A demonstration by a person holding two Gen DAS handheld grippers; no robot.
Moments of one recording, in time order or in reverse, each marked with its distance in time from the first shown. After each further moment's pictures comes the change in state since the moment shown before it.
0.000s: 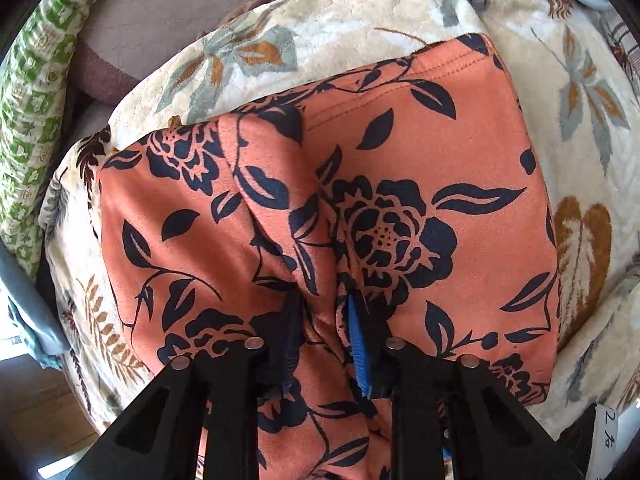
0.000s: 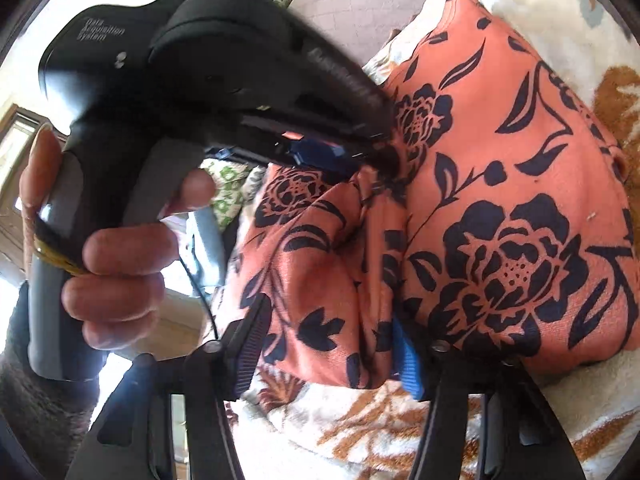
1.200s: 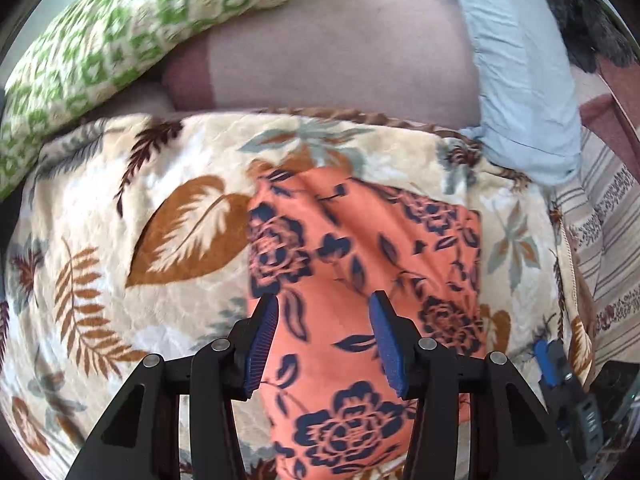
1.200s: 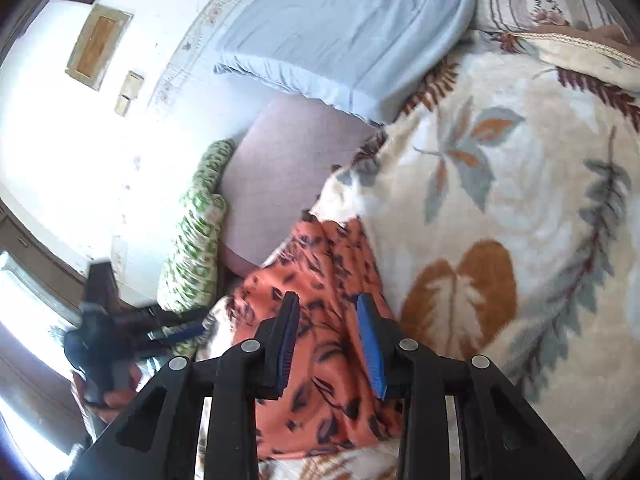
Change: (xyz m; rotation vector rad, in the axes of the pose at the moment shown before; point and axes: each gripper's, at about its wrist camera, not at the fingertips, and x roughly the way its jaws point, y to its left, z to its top) left arm -0.063 0.153 -0.079 -0.355 -0.301 -0.353; right arm -0.134 -0.006 0.057 0.113 -0.430 -0.175
